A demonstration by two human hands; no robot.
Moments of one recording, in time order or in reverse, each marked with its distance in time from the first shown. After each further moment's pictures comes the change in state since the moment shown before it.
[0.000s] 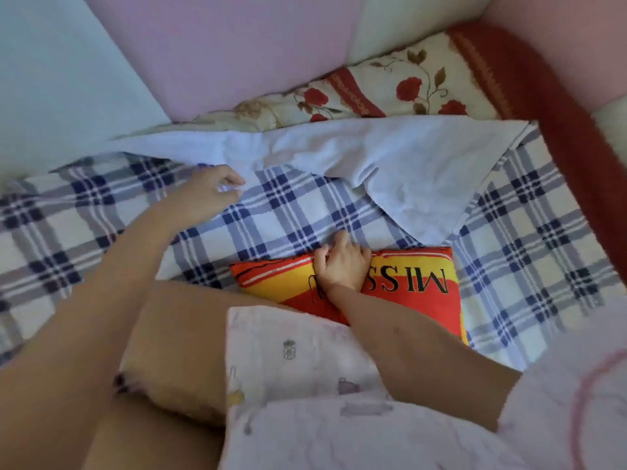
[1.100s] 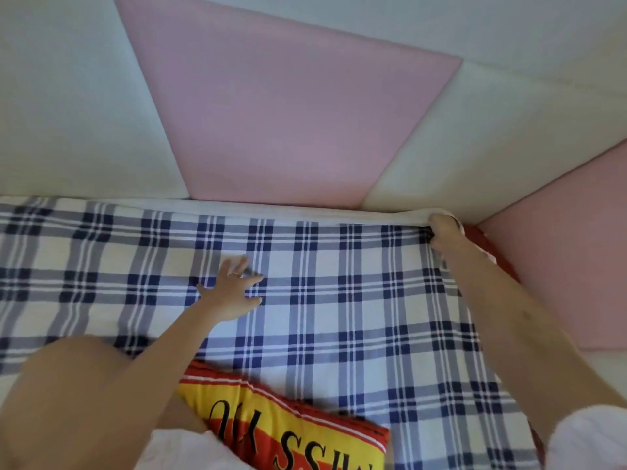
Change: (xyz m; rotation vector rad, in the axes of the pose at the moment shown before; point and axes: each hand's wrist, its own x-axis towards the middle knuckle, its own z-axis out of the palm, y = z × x) left_hand 0.061 0.038 0.080 0.145 0.004 -0.277; right_hand 0.415 -0.003 -0.179 0.650 -0.187 0.272
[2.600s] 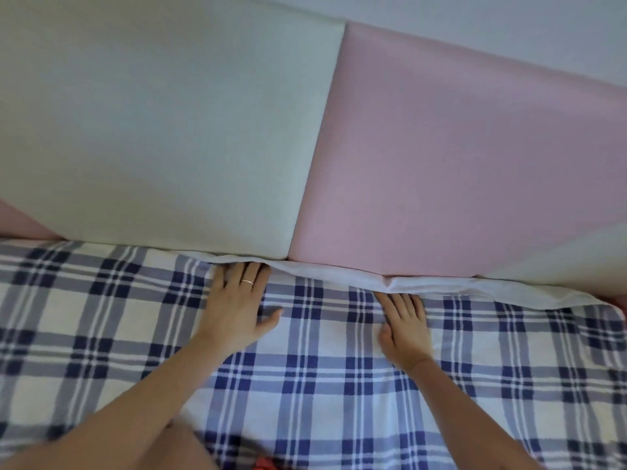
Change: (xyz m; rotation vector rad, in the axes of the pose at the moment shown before) left_hand 0.049 -0.157 -0.082 0.497 0.723 0.163; right_hand -0.126 0.099 0.215 -1.008 -0.251 -1.111
